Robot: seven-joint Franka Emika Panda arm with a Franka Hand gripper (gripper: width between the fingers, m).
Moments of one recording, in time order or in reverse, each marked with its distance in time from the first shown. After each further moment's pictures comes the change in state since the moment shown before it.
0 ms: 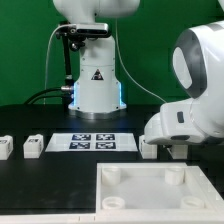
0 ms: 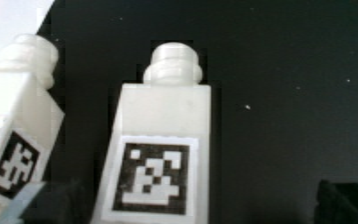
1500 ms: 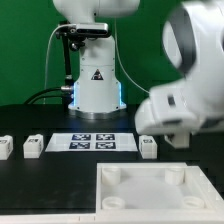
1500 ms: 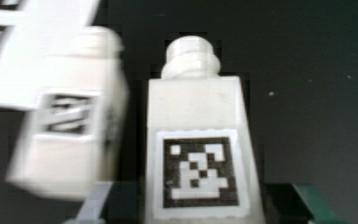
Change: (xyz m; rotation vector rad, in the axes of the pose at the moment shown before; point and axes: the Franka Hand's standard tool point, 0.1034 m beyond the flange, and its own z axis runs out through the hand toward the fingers) arm -0.013 0.031 -0.051 0.018 0.069 -0.063
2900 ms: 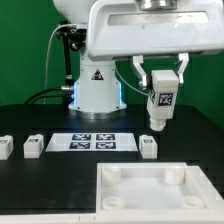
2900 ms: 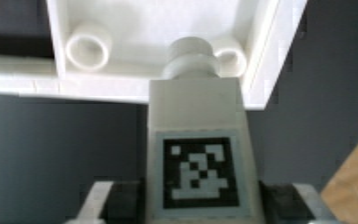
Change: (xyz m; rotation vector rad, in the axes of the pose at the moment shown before) arm 0.015 0.092 -0.207 -0.002 1.194 -0.021
